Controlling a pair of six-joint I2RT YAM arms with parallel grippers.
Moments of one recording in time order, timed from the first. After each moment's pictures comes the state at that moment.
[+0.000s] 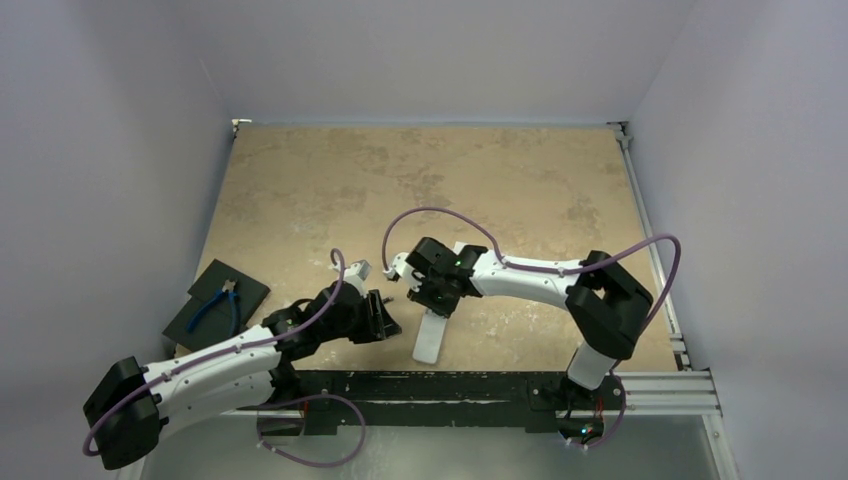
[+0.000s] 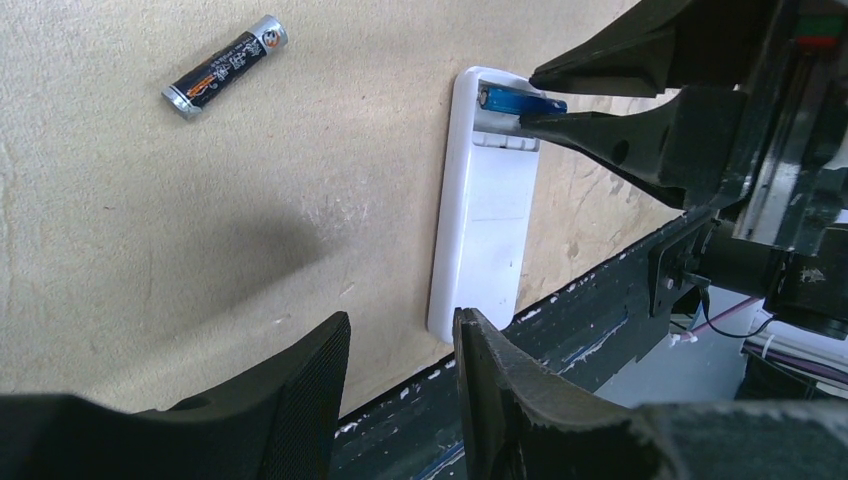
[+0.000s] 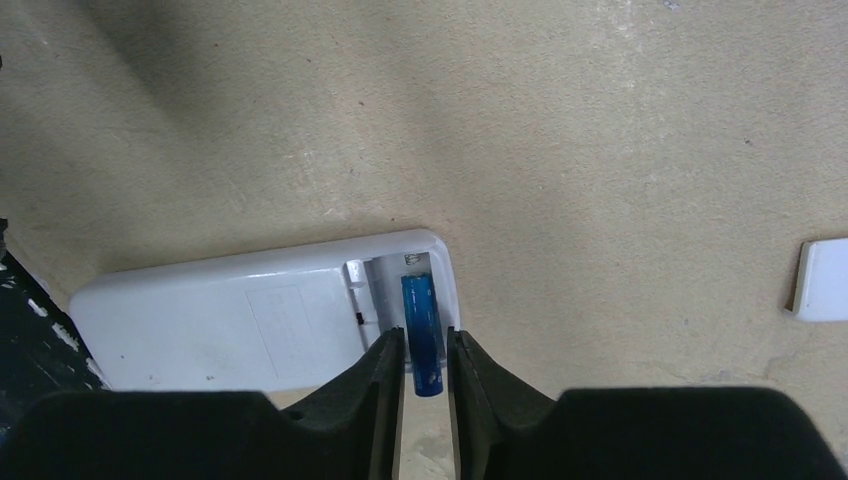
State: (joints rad) left arm -0.90 0.82 0.32 -0.23 0.02 -0.98; right arm 0.99 1.70 1.08 -0.58 -0.02 -0.16
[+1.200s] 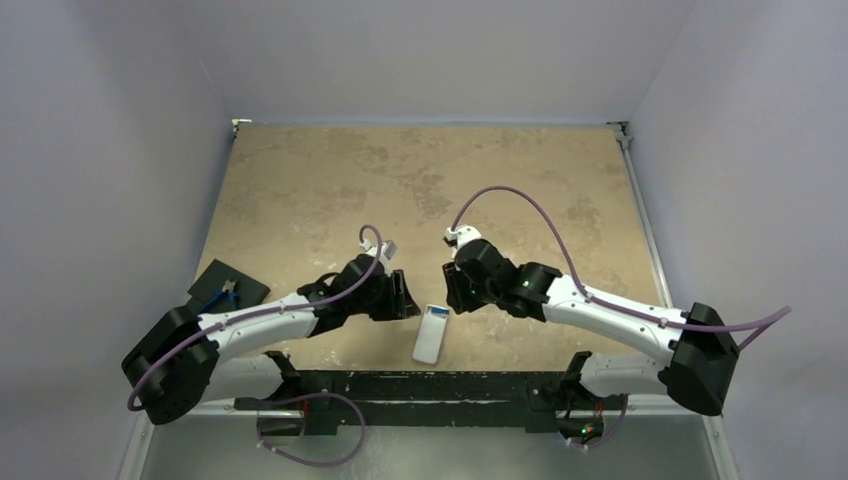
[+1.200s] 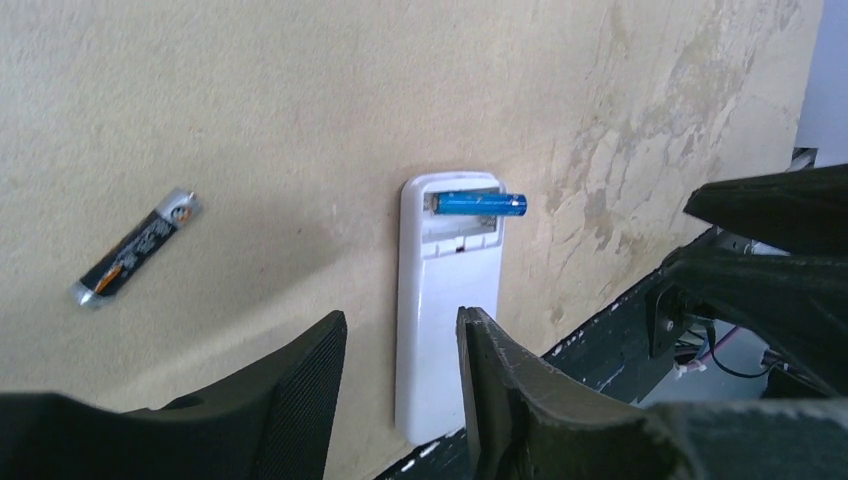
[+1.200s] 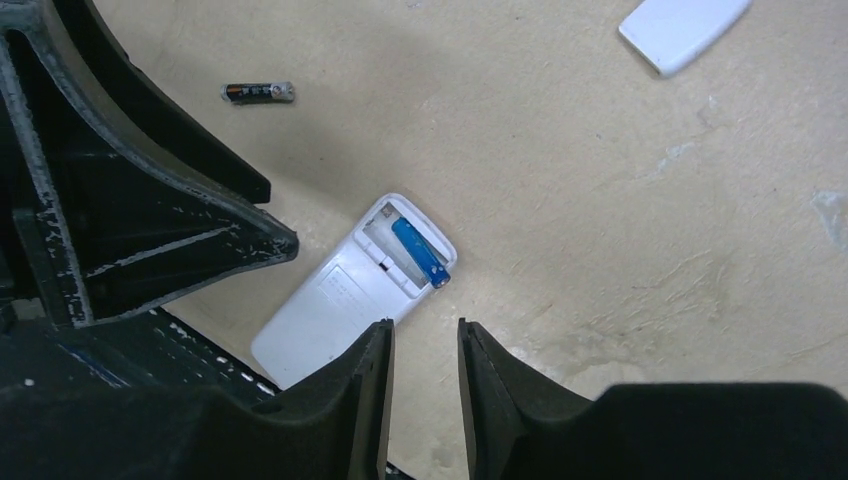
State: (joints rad) left arm -0.83 1.18 0.47 -0.04 0.09 -0.87; right arm 0.97 1.24 0.85 -0.49 0.14 0.46
